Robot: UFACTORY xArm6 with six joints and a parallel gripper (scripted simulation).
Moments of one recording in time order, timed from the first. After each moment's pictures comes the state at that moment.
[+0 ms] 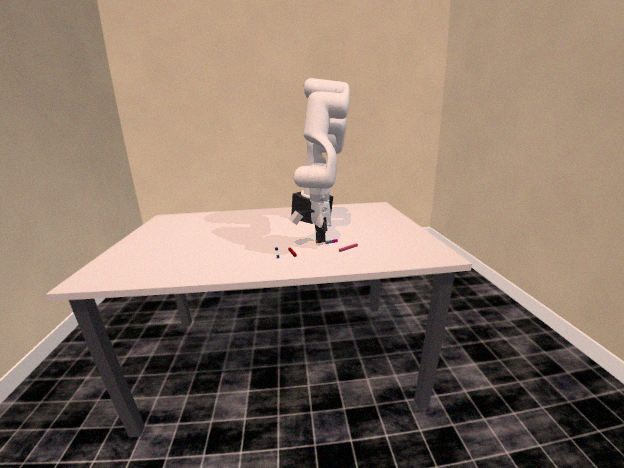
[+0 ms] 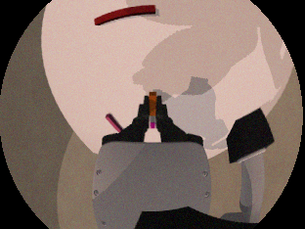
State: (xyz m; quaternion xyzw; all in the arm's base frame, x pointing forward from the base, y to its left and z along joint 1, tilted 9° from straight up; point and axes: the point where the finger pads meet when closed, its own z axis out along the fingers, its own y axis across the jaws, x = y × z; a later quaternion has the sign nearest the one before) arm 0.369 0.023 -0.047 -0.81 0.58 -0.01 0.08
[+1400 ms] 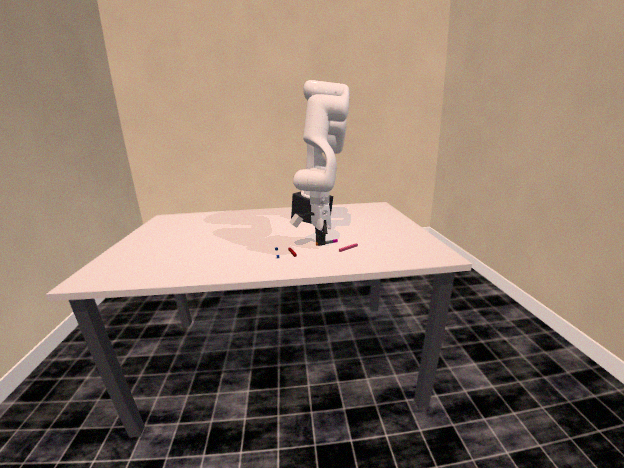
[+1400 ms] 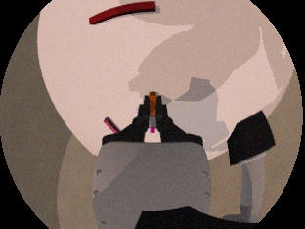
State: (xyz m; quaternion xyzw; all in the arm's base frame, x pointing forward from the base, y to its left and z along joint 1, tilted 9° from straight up) arm 0.371 0.025 -0.059 -0.81 0.58 -0.01 0.08
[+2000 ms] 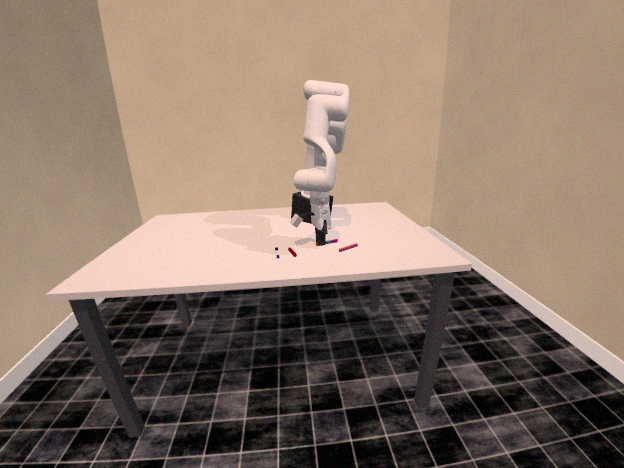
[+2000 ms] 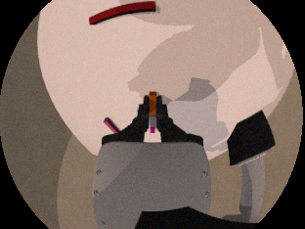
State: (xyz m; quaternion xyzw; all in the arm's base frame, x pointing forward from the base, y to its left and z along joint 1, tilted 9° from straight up) arm 0.371 0.025 -0.059 -0.81 0.58 -0.01 0.08
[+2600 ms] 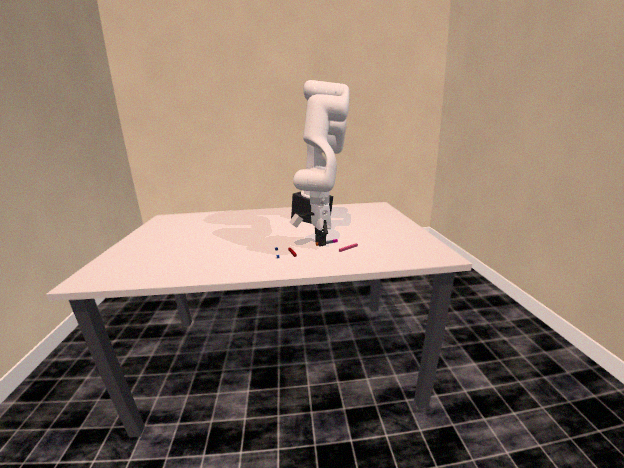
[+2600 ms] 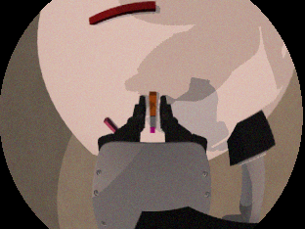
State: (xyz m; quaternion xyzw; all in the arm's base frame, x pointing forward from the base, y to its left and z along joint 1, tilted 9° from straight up) arm 0.371 0.025 -0.059 -0.81 0.58 -0.01 0.08
